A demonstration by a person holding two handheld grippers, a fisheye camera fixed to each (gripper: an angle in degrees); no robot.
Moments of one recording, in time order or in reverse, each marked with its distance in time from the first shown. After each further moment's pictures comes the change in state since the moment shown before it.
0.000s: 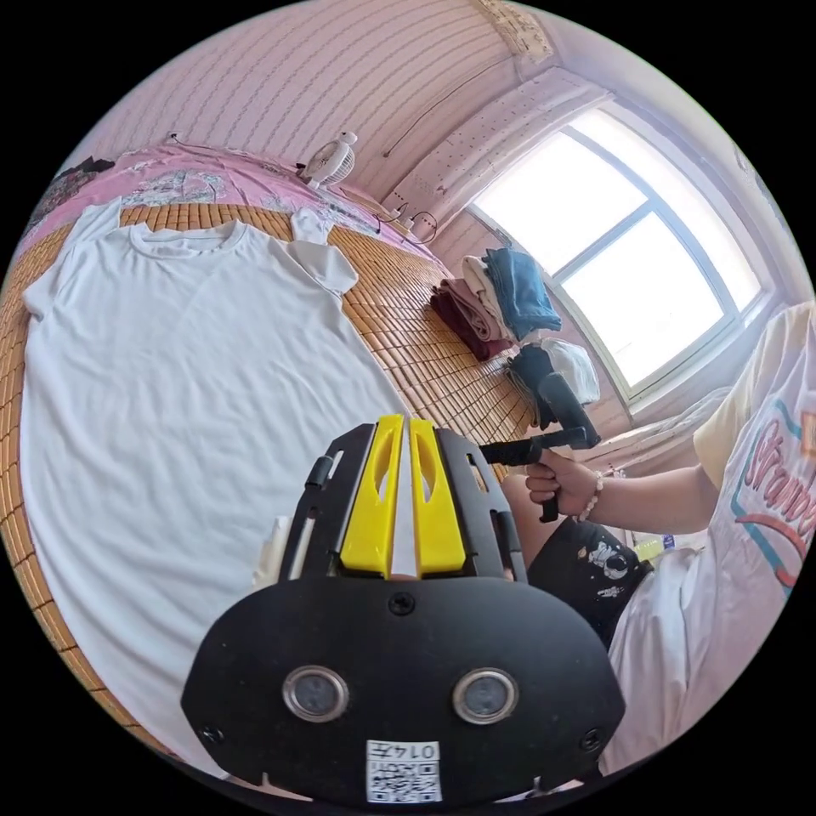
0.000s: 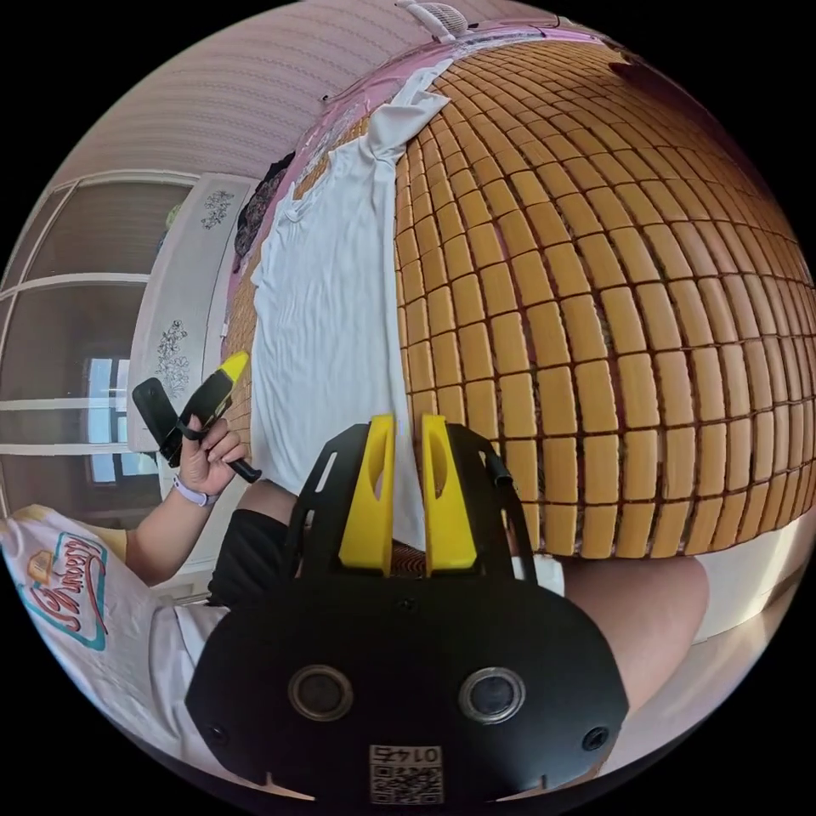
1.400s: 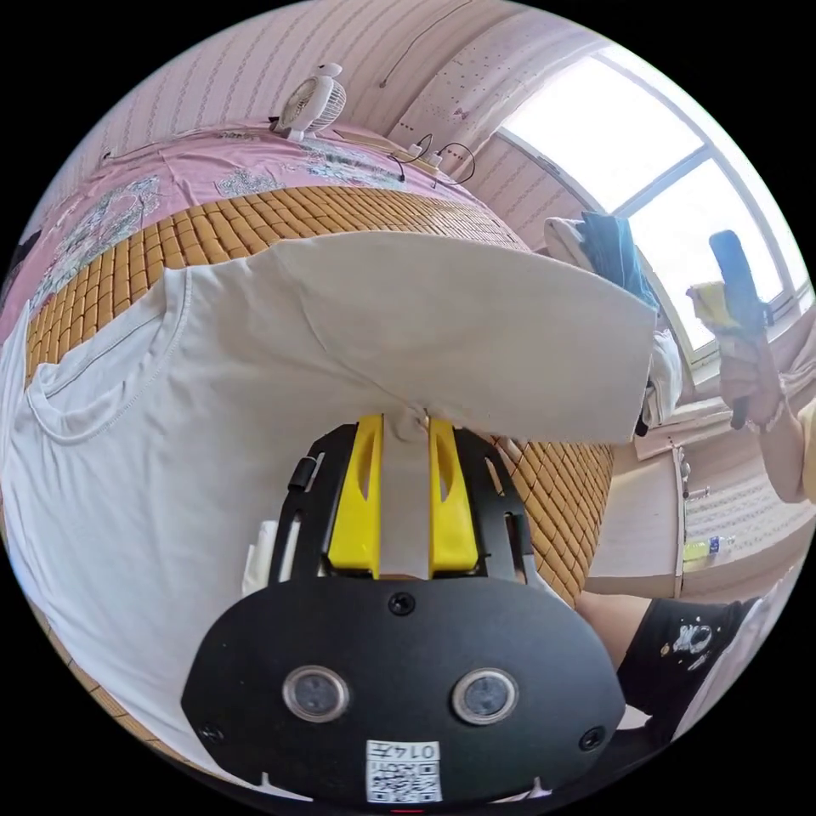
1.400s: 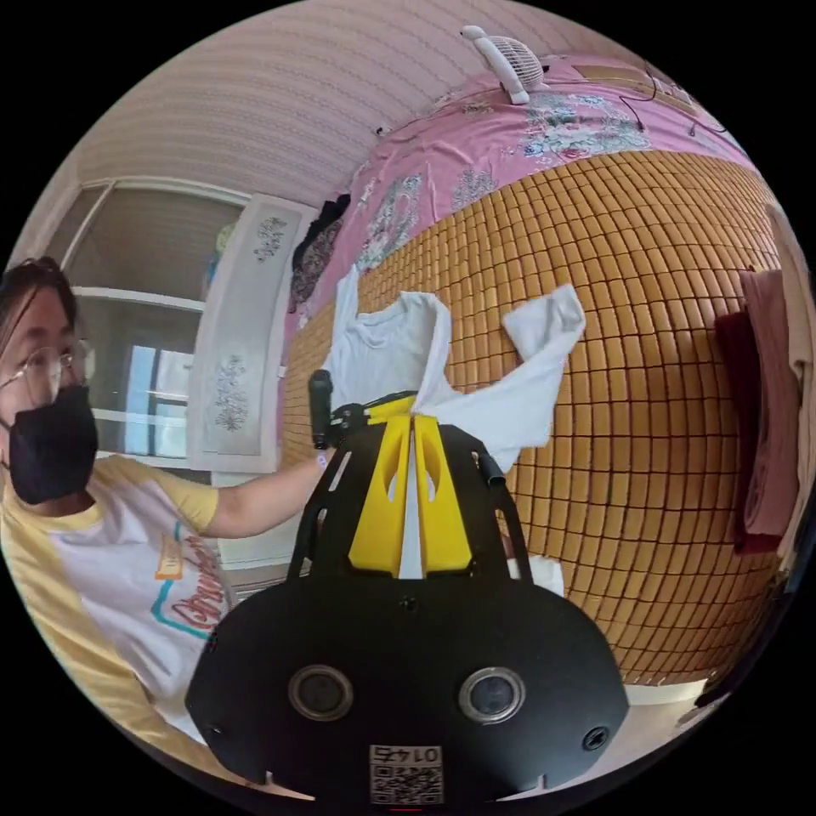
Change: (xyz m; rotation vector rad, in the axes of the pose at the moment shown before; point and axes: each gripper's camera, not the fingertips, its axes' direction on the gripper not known) left arm -0.267 0.009 0.372 -0.272 -0.157 0.097; right arm -0.068 -0.260 -0.116 0.035 -0.157 -0.142
